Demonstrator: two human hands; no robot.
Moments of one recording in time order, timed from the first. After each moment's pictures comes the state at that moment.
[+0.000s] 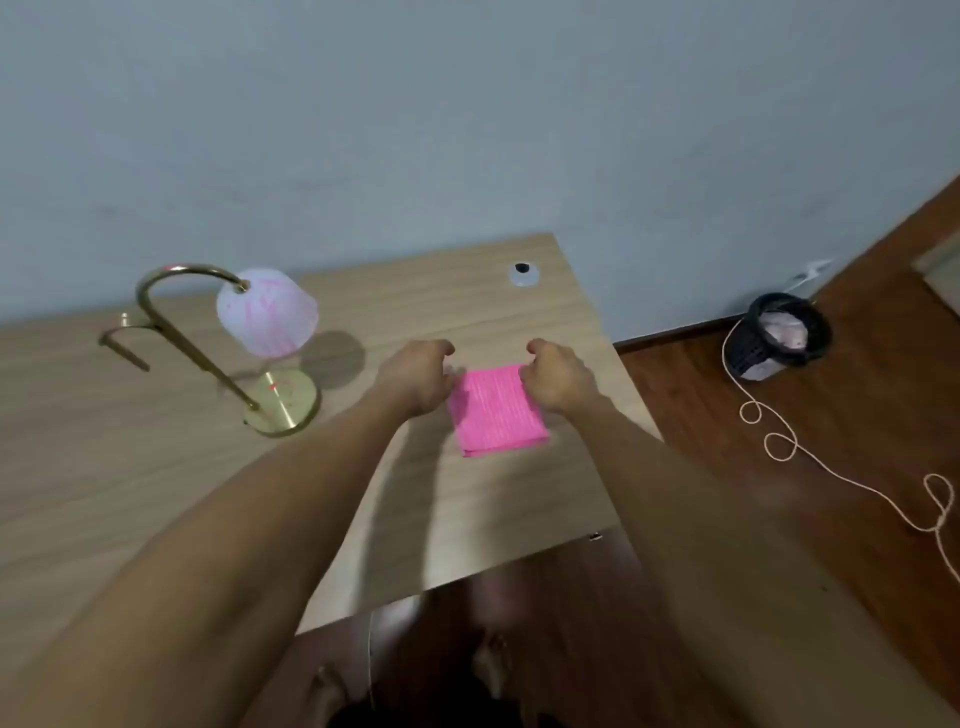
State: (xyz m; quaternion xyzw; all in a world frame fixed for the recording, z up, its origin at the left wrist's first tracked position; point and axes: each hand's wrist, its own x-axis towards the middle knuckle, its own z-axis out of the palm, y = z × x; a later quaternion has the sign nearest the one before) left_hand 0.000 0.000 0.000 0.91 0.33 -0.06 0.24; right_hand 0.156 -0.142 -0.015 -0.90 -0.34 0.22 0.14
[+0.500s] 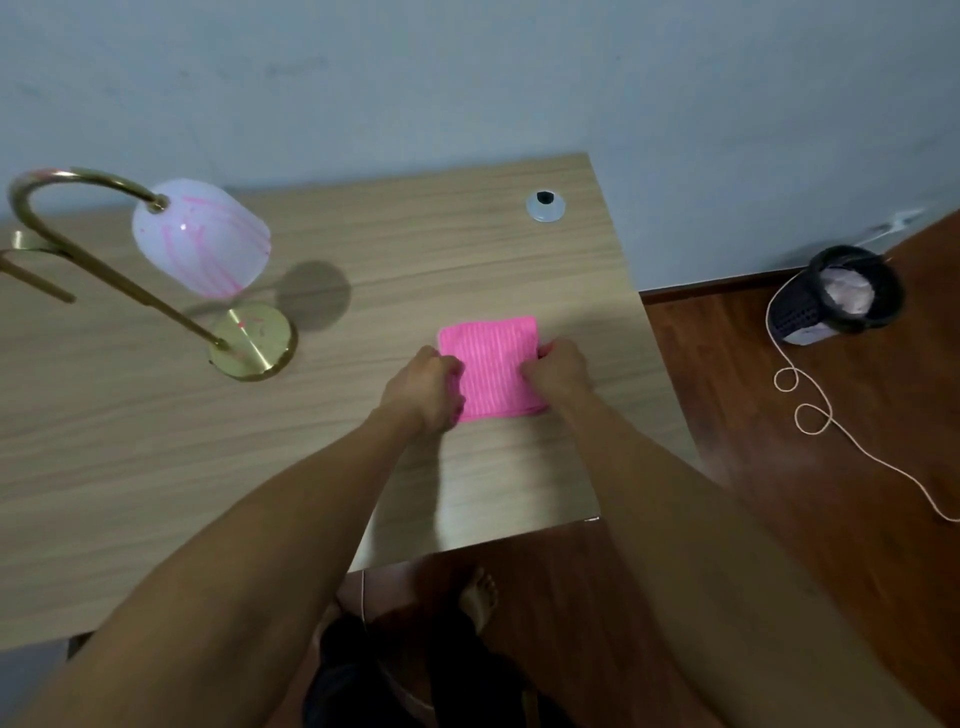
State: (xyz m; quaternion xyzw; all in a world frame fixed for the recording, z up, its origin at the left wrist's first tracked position) left_hand 0.010 -0.038 -0.102 0.87 0.39 -0.12 0.28; right_hand 0.178 -0.141 -0.116 -0.89 -0.15 0.34 0.25
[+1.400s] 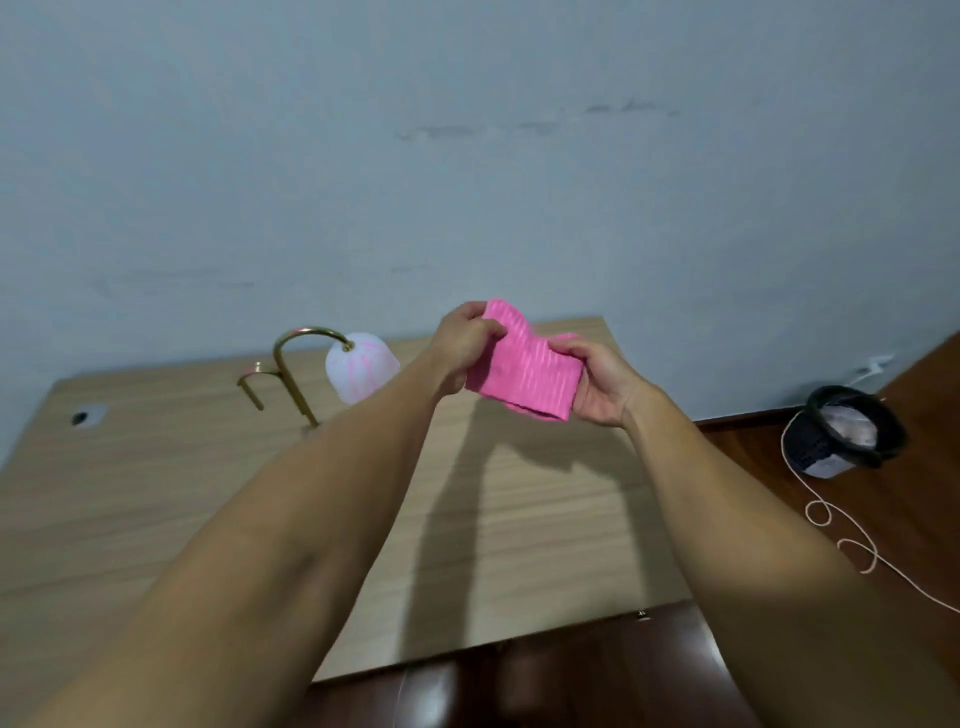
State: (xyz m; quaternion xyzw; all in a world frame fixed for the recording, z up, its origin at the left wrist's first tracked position) left_hand 0.017 0.032 0.109 0.61 0.40 0.19 0.65; right_hand 0.156 -0.102 0.088 -0.52 -0.11 0.59 0.61
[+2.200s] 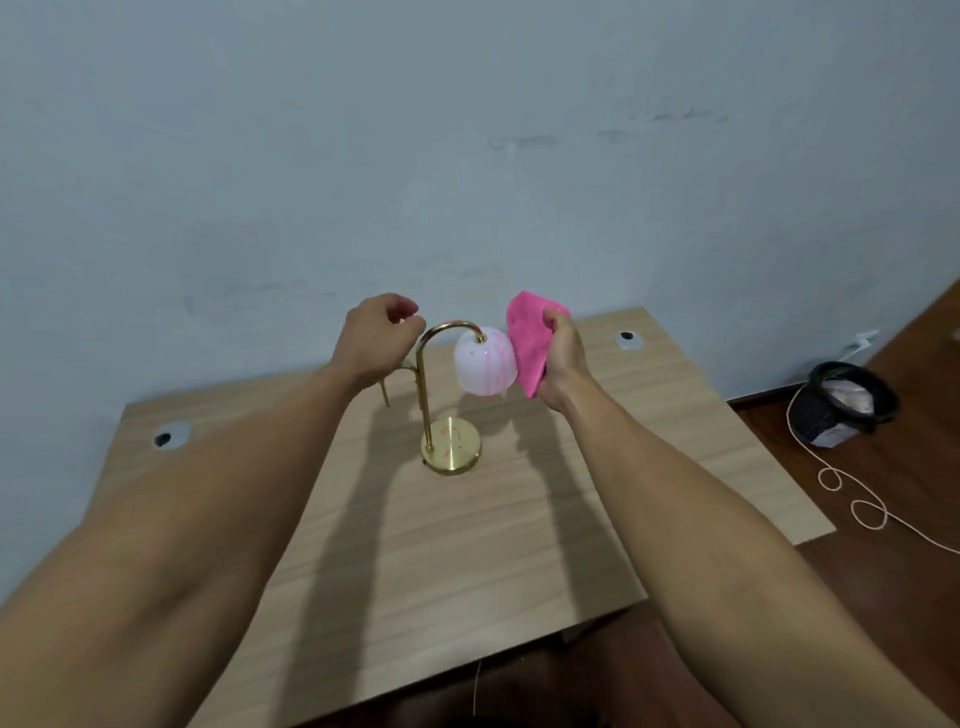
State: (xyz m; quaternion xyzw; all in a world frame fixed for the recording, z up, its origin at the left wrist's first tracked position) left_hand -0.235 0.175 0.137 0.81 0.40 0.23 0.37; right_hand -0.046 0.040 0.085 -0.56 -0.05 0.41 0.72
